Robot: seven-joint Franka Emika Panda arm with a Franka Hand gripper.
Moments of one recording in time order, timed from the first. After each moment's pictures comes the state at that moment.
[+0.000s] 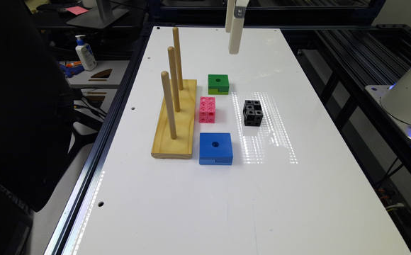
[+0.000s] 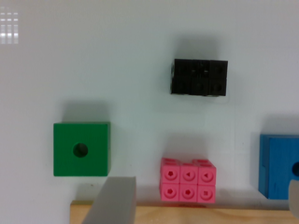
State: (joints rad) arm 0.00 -0.04 0.02 -2.34 0.00 2.33 0.79
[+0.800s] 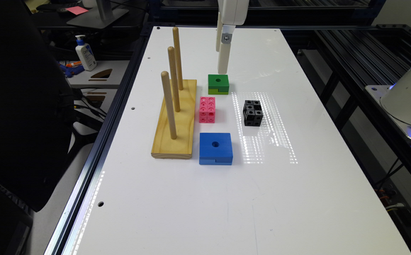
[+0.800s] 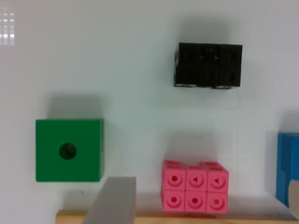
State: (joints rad) arm 0.00 0.05 0.03 -2.31 0.01 2.41 0.79
